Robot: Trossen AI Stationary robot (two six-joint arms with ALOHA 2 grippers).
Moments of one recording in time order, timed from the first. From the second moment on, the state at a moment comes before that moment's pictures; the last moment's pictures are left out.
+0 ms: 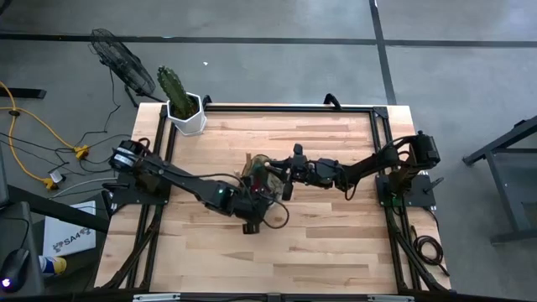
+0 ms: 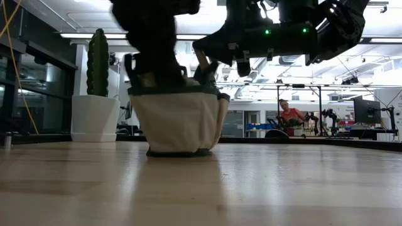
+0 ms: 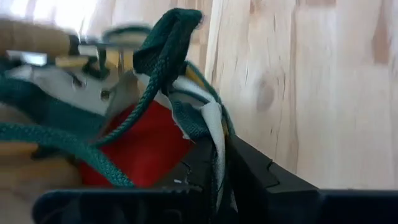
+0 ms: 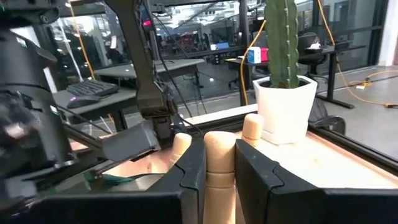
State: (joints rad) left arm -0.34 1.75 1.27 -0.59 -0.38 -0.30; right arm 0.06 1.73 0.69 1.09 0.28 0.14
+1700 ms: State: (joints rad) left arm -0.43 1.73 1.36 -0.96 -0.49 -0.57; right arm 0.17 1.66 0.69 1.05 0.32 0.10
